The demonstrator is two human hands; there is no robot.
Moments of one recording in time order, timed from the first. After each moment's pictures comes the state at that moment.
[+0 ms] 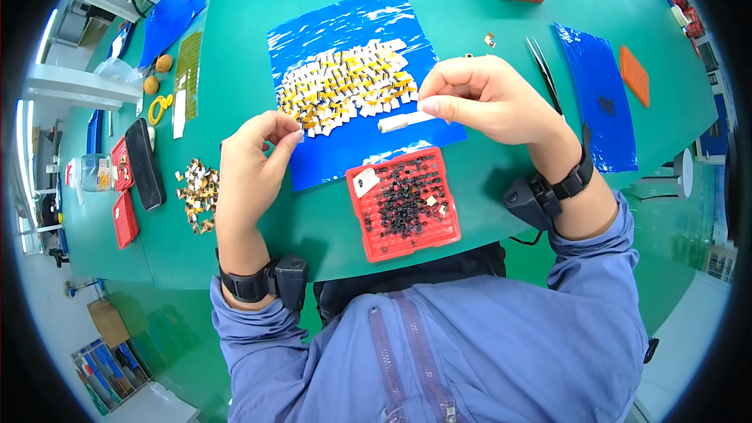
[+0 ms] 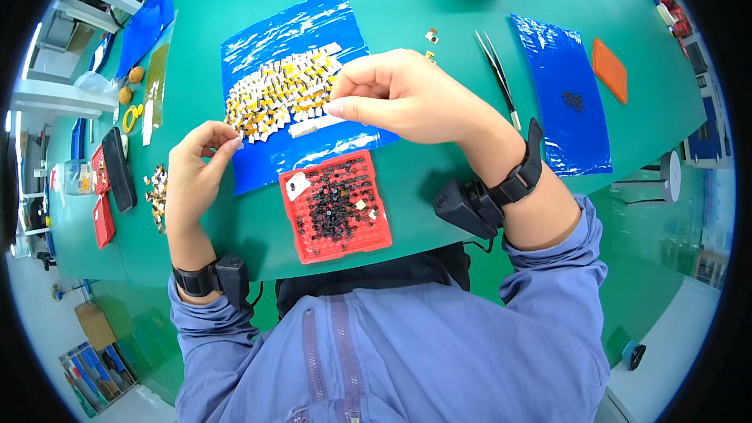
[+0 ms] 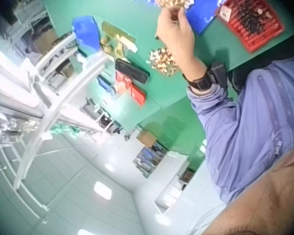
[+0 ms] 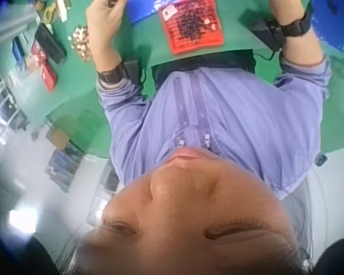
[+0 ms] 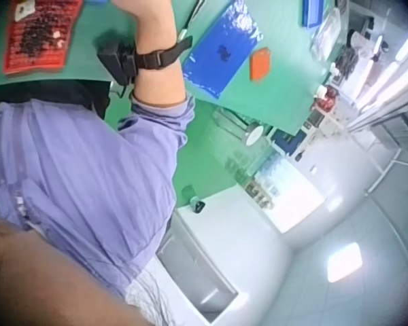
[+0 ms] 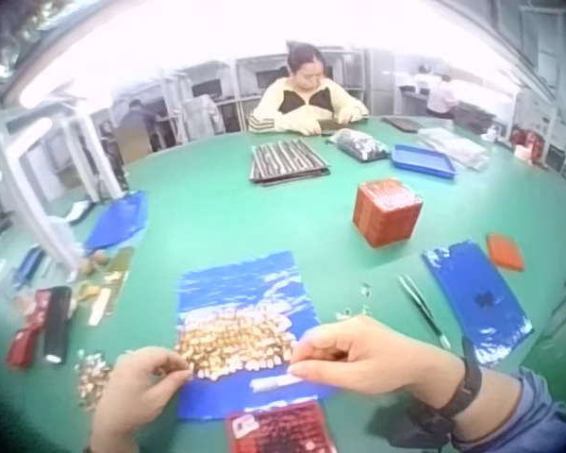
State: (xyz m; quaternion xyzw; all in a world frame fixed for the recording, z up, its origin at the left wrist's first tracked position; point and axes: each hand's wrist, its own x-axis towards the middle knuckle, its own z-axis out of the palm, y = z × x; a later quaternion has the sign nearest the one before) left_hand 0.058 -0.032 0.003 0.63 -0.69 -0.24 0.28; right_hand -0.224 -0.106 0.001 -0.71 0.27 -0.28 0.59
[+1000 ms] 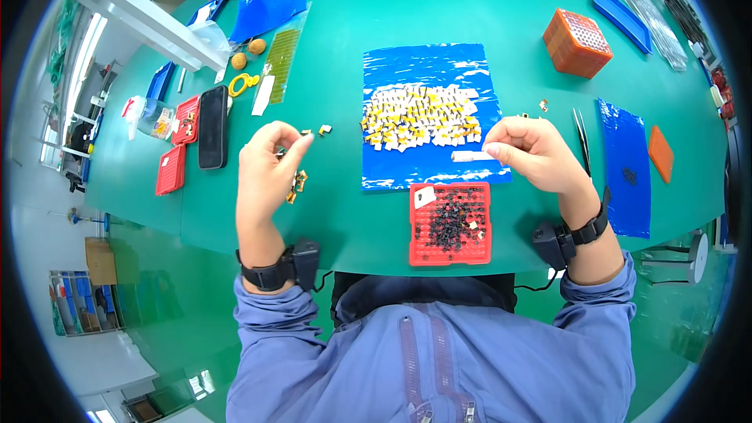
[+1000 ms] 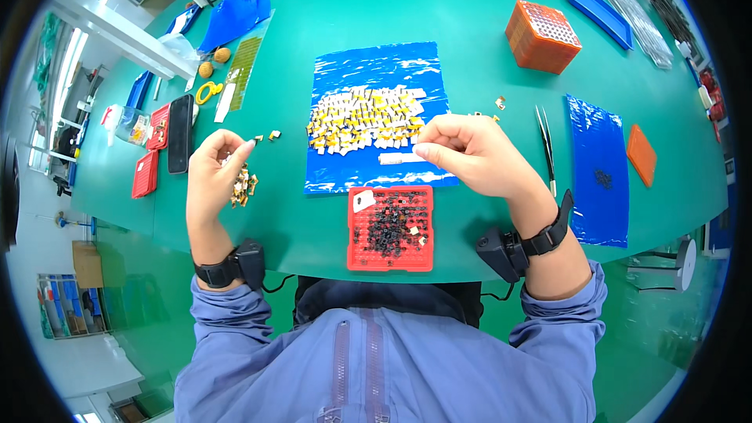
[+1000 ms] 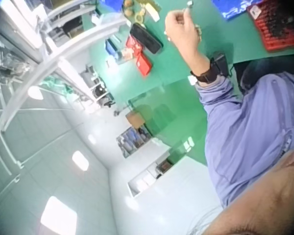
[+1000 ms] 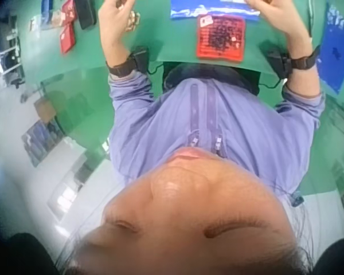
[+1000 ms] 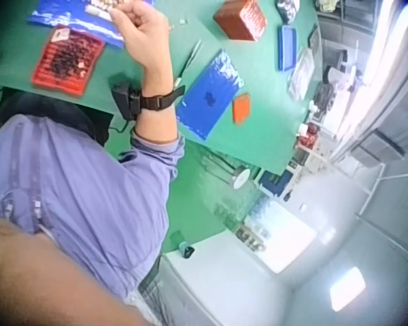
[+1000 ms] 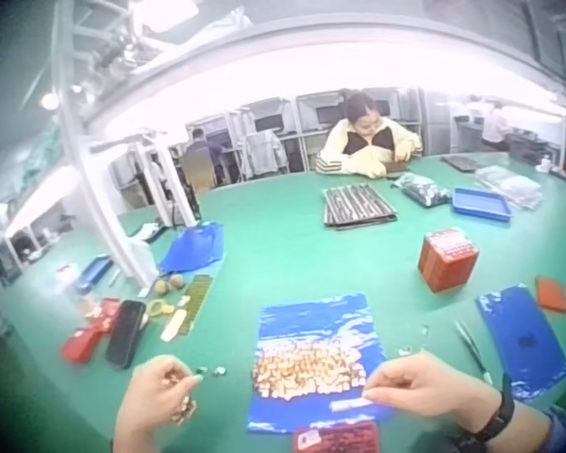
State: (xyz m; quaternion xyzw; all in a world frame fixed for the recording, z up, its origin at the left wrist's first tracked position) left_hand 0.109 0.006 0.028 0.72 -0.57 -0.15 0.36; right_hand -0.225 -0.099 0.012 -0.71 0.29 -0.24 0.60
